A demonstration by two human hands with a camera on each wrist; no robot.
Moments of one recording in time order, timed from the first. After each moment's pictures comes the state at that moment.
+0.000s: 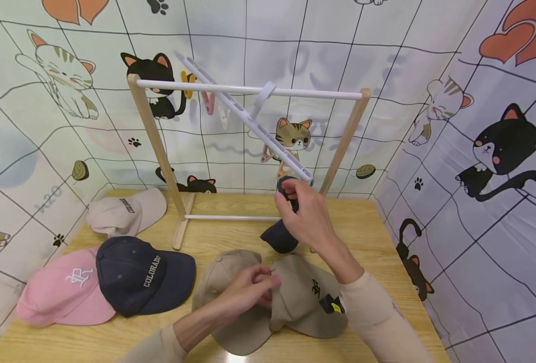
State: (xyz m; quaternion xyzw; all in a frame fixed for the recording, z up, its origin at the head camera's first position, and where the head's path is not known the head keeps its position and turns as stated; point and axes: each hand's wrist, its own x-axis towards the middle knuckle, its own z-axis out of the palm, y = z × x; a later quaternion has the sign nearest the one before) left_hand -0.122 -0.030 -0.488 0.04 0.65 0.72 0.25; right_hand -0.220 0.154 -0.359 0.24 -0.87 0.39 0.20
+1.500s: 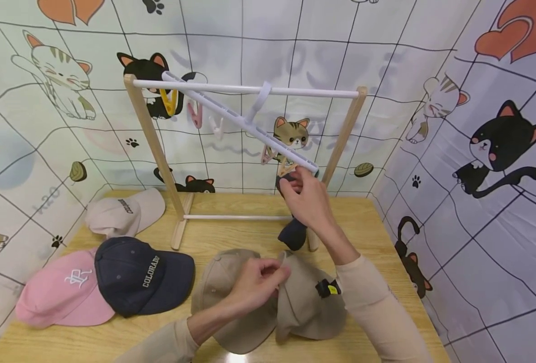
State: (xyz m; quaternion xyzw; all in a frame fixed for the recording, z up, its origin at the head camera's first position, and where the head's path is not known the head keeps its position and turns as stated) left_hand -0.128 -0.006 -0.470 0.13 0.75 0.65 0.08; right_hand -0.246 0.163 -0.345 0.13 -0.89 0.43 0.08
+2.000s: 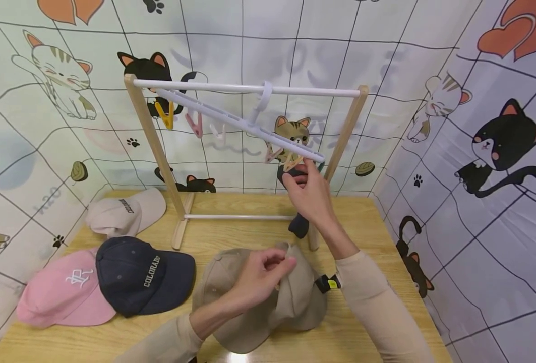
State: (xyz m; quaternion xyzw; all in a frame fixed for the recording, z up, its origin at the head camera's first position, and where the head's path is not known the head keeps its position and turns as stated) left_hand -0.133 -0.003 -0.450 0.15 0.74 0.66 0.06; right_hand -0.258 0.162 -0.344 0.11 -0.87 0.48 0.08
